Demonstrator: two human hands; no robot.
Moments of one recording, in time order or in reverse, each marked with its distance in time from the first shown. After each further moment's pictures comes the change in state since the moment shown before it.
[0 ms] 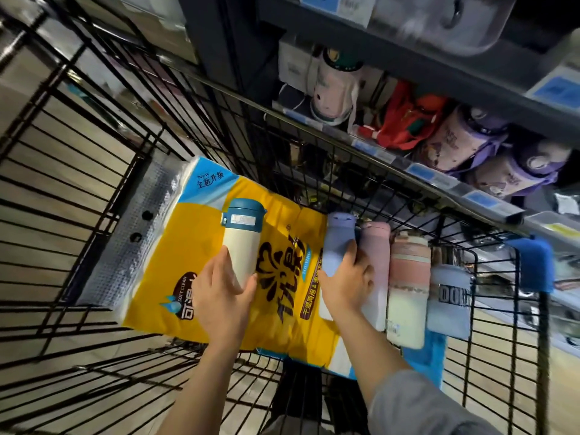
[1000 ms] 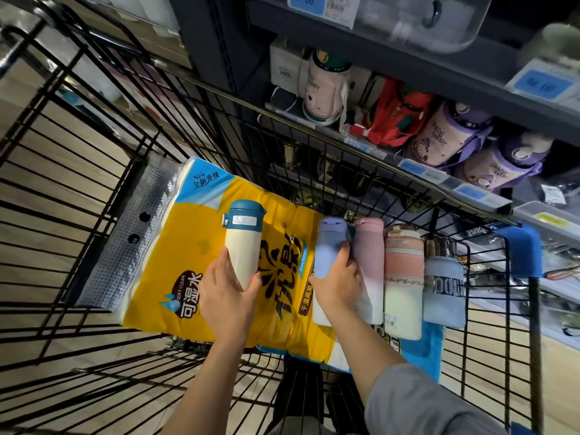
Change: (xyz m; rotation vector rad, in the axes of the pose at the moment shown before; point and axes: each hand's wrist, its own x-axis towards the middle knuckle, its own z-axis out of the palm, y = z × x) left_hand -0.006 0.004 0.008 -0.003 -0.040 -0.078; right_hand -0.010 0.003 0.009 0.107 -0.070 0.025
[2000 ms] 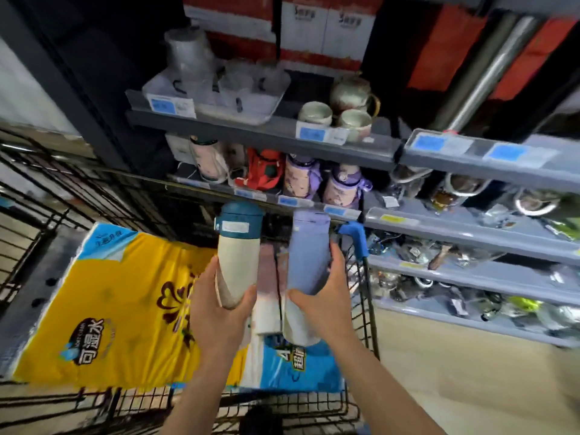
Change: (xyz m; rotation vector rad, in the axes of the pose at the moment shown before) left_hand -0.130 0.154 0.002 -0.502 0.015 0.355; right_hand -0.069 0.131 -0.188 0.833 0.167 -0.345
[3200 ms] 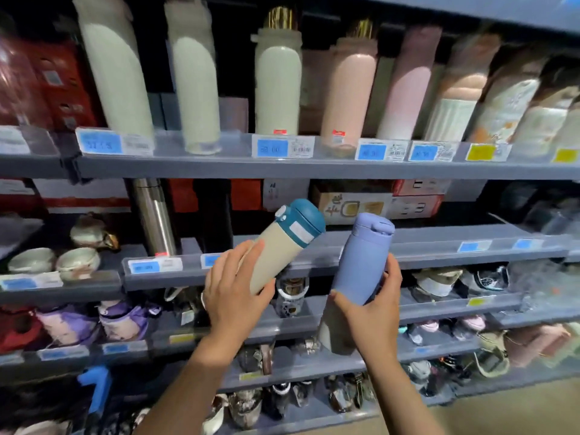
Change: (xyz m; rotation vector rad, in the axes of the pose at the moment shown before) left_hand -0.120 0.375 0.356 0.036 -0.040 0.910; right_hand 0.049 0.025 -0.526 0.036 0.727 -0.256
